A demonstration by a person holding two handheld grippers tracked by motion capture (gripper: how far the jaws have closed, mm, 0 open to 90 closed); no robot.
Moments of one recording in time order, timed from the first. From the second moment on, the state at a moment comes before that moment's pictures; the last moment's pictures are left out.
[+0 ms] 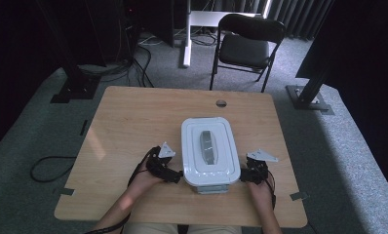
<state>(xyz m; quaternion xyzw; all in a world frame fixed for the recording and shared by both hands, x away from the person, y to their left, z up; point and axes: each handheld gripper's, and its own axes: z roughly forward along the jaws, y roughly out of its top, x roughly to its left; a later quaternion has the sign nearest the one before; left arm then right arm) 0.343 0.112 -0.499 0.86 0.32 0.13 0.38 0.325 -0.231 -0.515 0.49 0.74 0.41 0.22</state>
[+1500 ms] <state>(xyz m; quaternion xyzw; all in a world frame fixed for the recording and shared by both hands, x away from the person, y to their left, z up) 0.329 0.165 -0.501 0.83 0.37 0.16 0.38 0.320 -0.252 -0.514 0.49 0.73 0.41 0.23</state>
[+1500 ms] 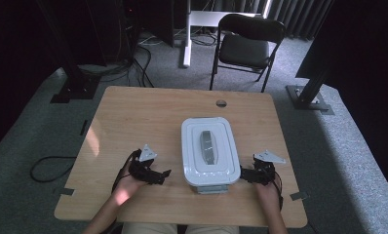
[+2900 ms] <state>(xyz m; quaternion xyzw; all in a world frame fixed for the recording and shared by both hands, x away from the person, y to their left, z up) 0.306 0.245 -0.512 0.81 0.44 0.17 0.34 0.293 -0.278 -0.519 0.52 0.71 0.39 0.26</state>
